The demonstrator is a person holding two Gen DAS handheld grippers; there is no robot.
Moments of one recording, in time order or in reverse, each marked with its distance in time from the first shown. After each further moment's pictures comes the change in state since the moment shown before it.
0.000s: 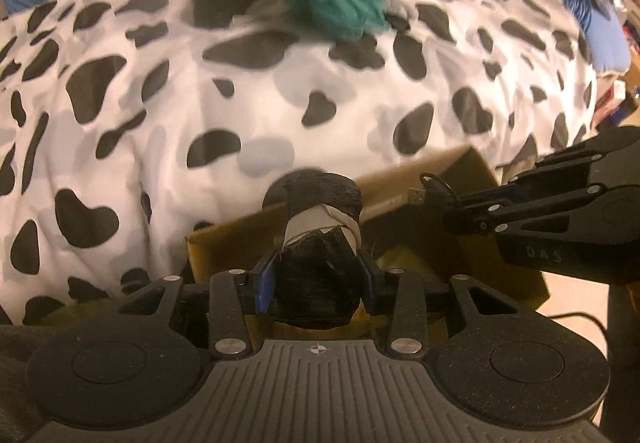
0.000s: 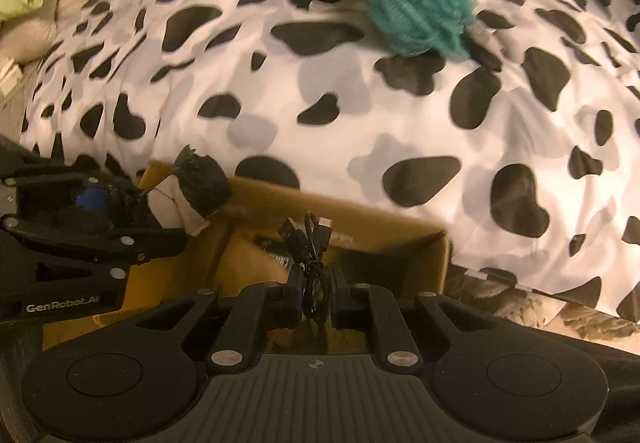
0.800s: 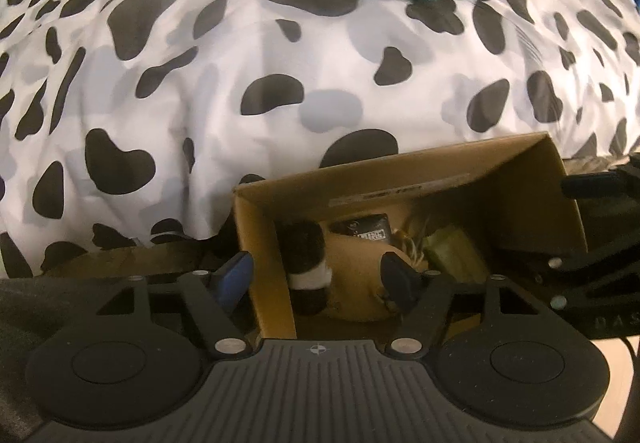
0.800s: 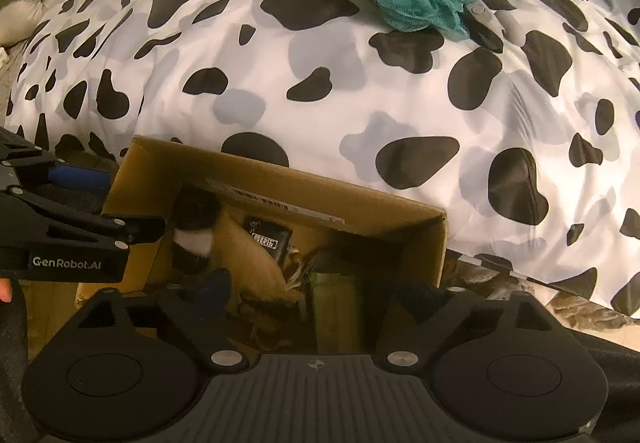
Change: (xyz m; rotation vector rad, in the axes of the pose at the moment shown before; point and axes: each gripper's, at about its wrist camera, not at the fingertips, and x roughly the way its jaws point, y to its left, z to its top) left arm 0.020 0.026 0.004 -0.140 0.133 0.108; right arm 0.010 -0.001 0.002 0.000 0.054 -0.044
